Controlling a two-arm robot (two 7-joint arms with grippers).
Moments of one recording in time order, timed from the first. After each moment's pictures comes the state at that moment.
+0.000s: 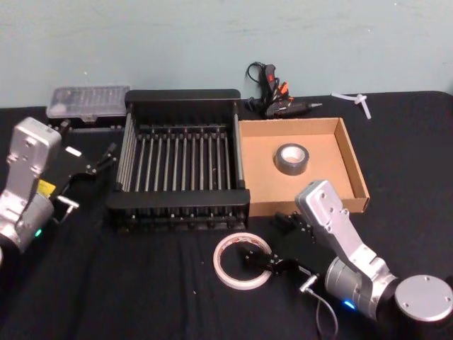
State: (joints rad) left arm -0.20 0.60 0.45 -1.41 -0.25 -0.12 0.03; right arm -0.03 0.34 -0.38 -1.64 0.06 0.23 0.33
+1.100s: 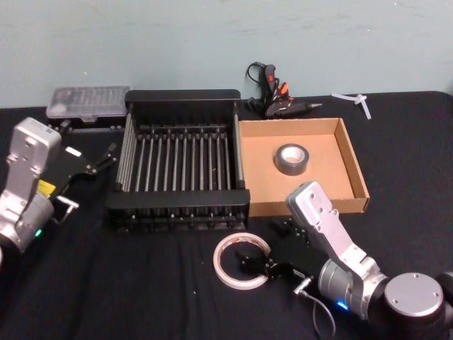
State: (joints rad) left arm -0.20 0.60 0.45 -1.41 -0.25 -0.12 0.03; right arm -0.01 0.31 -0.39 -1.61 0.04 0.29 0.33
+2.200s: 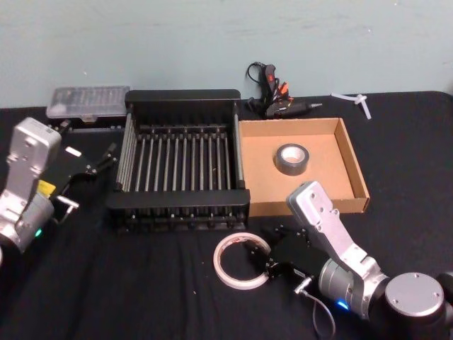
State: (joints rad) left arm -0.20 0.60 0.45 -1.41 -0.25 -0.12 0.03; right arm -0.01 0.31 -0.39 -1.61 0.05 0.29 0.33
